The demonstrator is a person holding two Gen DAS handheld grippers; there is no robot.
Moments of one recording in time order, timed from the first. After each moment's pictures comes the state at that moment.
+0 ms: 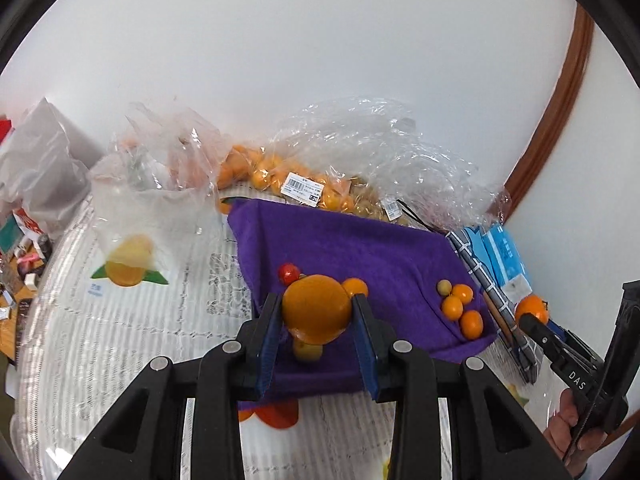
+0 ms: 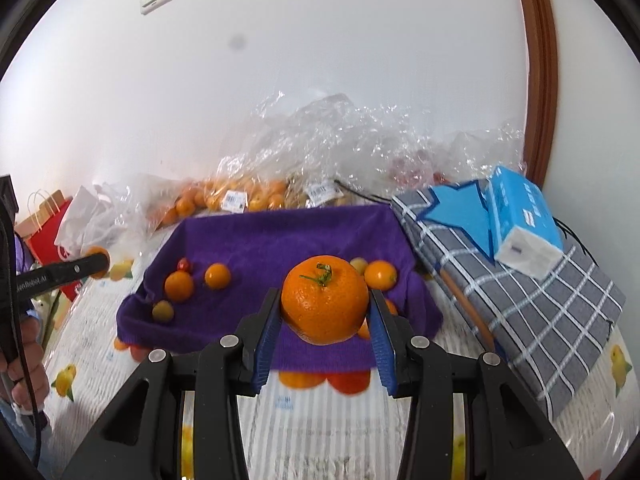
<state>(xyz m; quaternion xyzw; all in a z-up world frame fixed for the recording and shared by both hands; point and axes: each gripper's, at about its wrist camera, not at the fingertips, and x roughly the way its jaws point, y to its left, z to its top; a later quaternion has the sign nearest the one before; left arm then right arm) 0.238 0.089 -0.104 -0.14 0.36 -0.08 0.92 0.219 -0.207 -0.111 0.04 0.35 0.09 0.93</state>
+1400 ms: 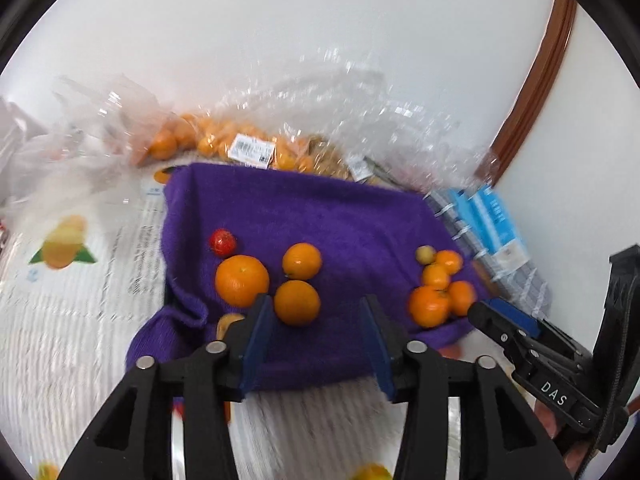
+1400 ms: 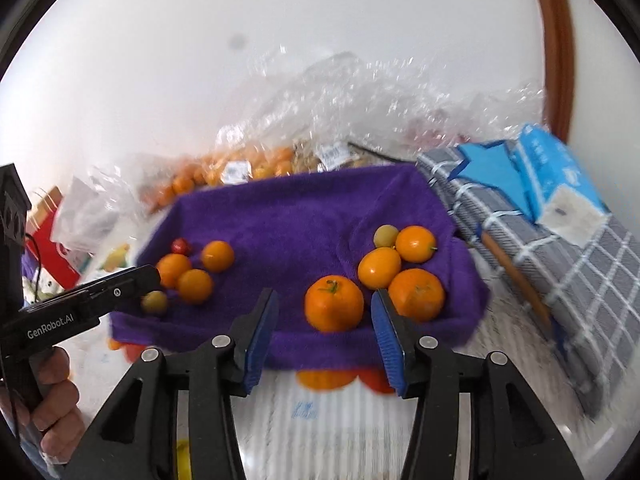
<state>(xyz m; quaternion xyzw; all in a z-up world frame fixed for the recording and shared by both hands) 0.242 0.033 -0.127 -0.12 0.38 -0.11 0.91 0.229 -0.192 -0.144 0.06 0.39 0.10 0.92</state>
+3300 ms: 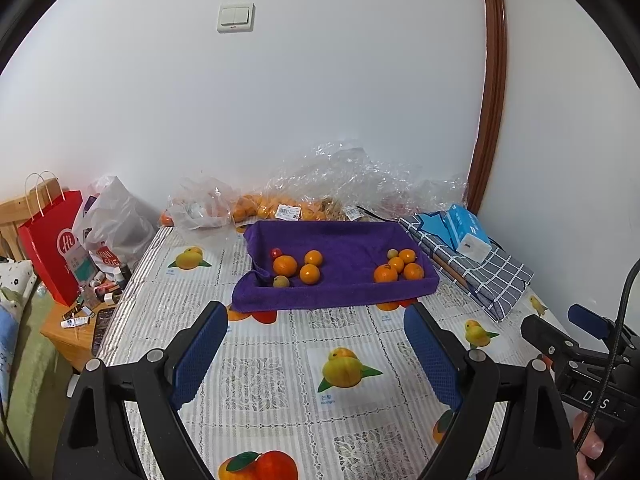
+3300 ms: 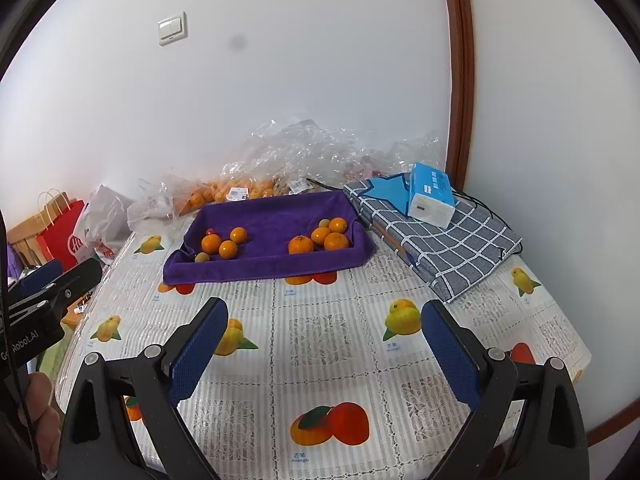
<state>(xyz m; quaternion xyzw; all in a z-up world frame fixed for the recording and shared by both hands) 0.020 0.010 -0.031 -0.03 0.27 -0.02 0.96 0.017 -0.224 -0.038 0.03 0.34 0.02 0.94</state>
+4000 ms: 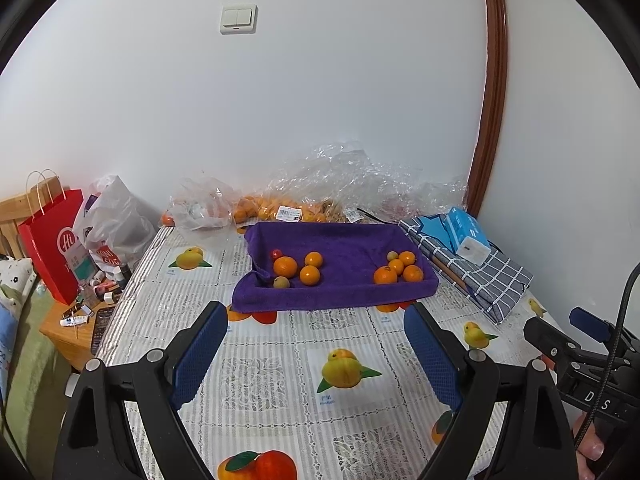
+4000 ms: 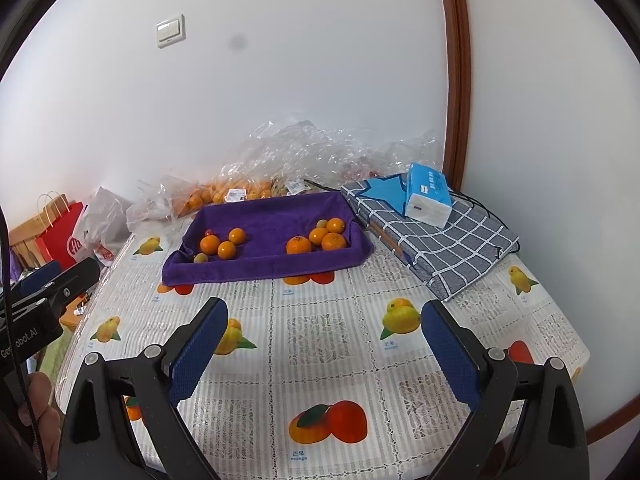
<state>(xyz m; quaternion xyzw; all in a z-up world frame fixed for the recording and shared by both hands) 0.018 0.012 -0.030 -0.04 0.27 -0.02 0.96 0.013 -0.223 -0.036 0.04 0.33 0.01 0.94</state>
